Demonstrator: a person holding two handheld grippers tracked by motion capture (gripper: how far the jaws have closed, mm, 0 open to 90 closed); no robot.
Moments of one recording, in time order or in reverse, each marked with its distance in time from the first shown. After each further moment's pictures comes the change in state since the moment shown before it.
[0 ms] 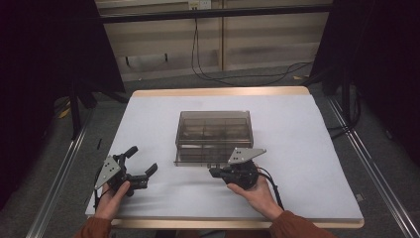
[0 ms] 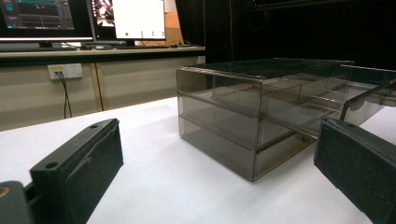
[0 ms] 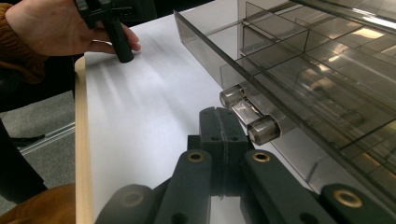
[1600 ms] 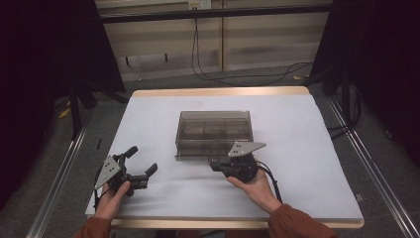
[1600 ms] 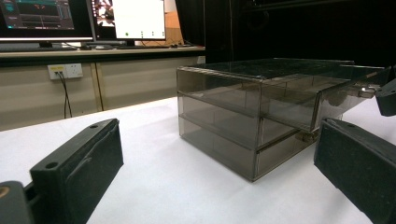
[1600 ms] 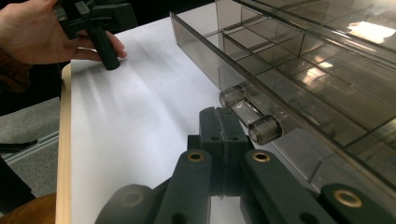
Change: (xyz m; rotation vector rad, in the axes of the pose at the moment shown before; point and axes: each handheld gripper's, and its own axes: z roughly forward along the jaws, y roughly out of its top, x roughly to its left) left arm 0.000 0.000 0.000 0.000 0.000 0.000; right arm -0.014 0.007 0.005 -0.009 -0.016 0.005
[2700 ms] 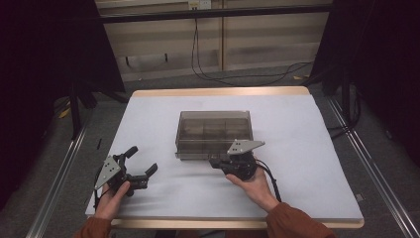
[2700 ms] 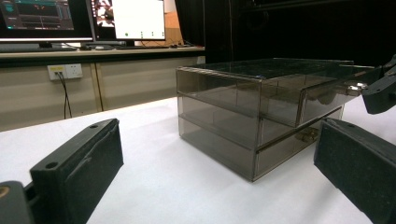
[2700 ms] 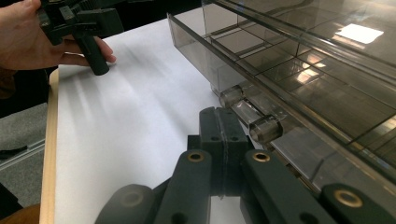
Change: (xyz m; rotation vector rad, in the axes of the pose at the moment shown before) left arm 0.000 0.000 0.000 0.005 -0.003 0.007; right arm -0.004 0.002 0.004 -0.010 -0.031 0.007
